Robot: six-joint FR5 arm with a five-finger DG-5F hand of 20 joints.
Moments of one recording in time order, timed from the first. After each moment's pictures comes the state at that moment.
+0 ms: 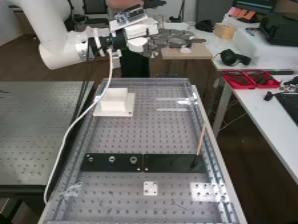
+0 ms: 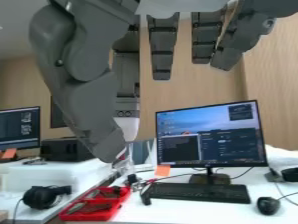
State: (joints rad) arm 1.74 -1.79 -1.88 -2.44 -1.60 -0.70
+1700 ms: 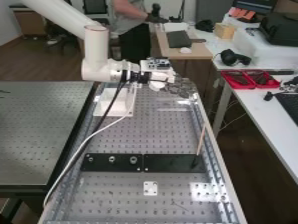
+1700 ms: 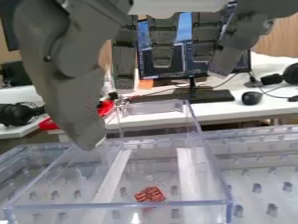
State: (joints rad) arm 1.86 -2.12 -1.69 -2.64 -1.38 -0.64
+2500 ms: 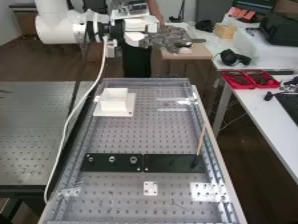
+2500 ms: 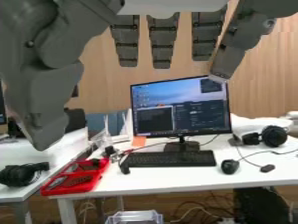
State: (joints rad) arm 1.81 -1.74 -1.78 -2.79 -1.40 -0.68
